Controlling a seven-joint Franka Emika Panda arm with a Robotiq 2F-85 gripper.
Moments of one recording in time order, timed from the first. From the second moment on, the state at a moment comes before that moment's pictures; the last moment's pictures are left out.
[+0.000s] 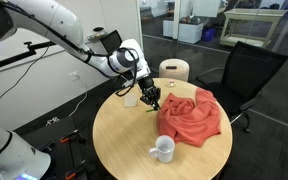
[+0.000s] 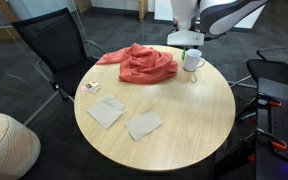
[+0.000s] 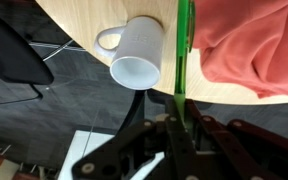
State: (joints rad) arm 0.22 0.39 -0.30 -1.97 -0.72 2.27 1.73
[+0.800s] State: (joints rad) arm 0.19 0.39 -0.18 -1.91 -0.92 1.69 2.24
